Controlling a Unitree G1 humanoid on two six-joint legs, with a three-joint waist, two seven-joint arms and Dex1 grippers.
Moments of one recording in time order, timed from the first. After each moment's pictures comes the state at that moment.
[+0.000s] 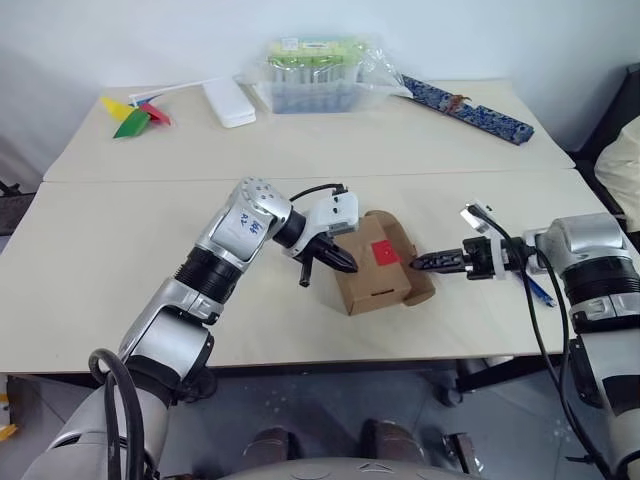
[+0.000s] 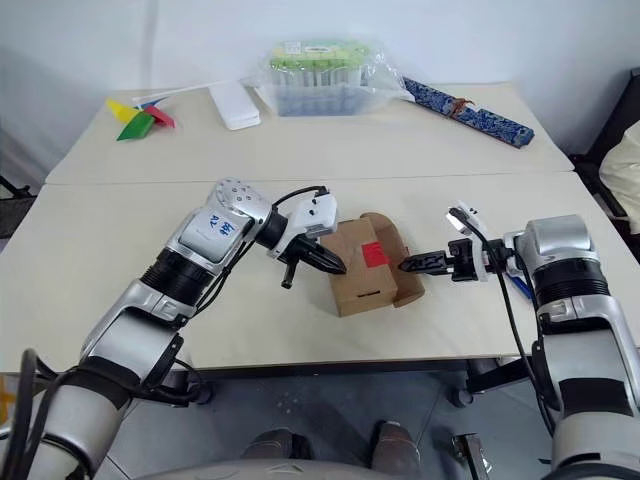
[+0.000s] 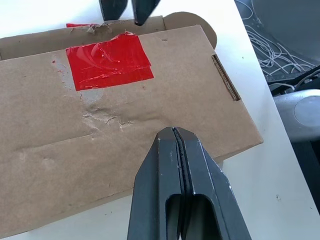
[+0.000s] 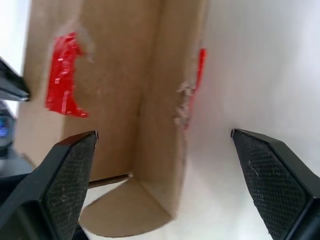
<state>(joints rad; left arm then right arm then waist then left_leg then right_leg) -1.06 0.37 -0.43 0.41 0.01 0.53 -1.30 -0.99 -0.72 0.21 0.75 0.37 1.15 1.30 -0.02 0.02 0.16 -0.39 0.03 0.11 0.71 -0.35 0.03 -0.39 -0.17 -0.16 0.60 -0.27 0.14</state>
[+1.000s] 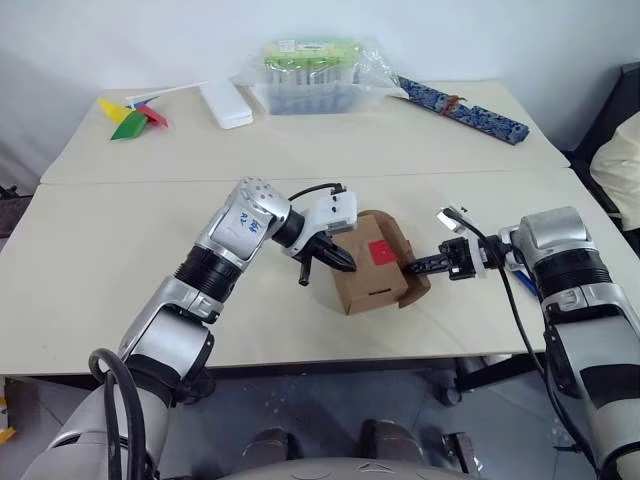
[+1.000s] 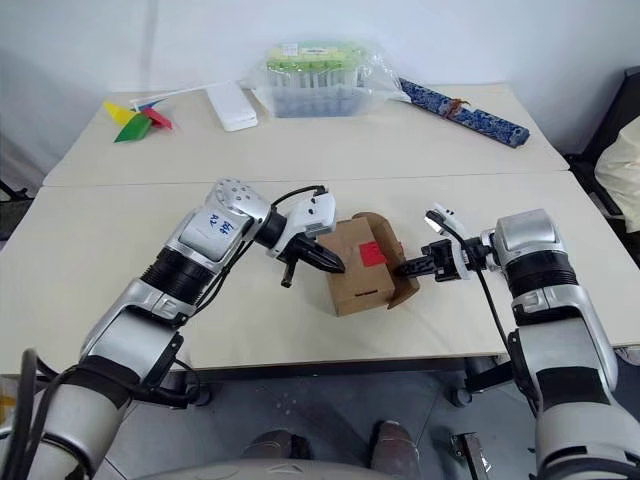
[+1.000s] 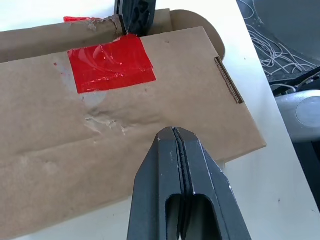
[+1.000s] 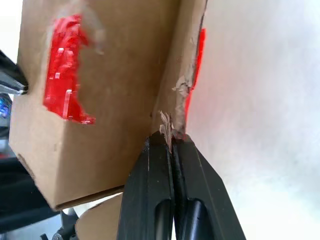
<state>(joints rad) -1.08 0.35 -0.43 0.47 0.01 0.51 -1.30 -1.01 -0.65 0.22 0.70 0.24 1.20 1.31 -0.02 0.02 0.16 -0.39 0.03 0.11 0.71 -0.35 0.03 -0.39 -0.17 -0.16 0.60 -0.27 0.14</state>
